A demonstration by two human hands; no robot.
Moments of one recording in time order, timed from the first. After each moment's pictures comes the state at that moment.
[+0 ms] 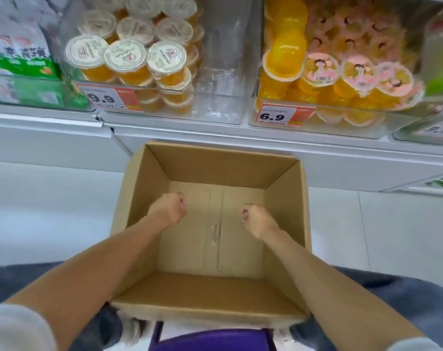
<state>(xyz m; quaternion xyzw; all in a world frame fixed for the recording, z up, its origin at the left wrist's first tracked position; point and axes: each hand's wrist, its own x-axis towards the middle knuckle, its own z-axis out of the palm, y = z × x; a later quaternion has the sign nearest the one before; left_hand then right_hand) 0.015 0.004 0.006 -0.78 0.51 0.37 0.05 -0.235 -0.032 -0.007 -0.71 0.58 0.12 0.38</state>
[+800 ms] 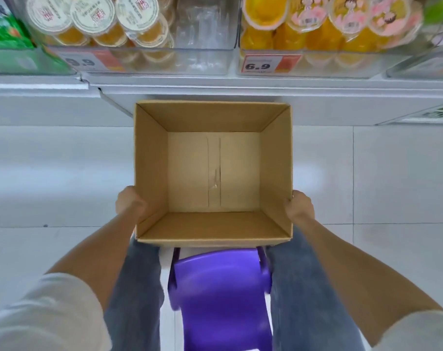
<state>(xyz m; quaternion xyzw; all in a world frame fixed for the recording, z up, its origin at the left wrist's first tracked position) 0.057 0.109 0.049 -0.89 0.25 0.35 0.13 -0.355 0.054 0.037 -0.48 0.78 0.16 0.38</state>
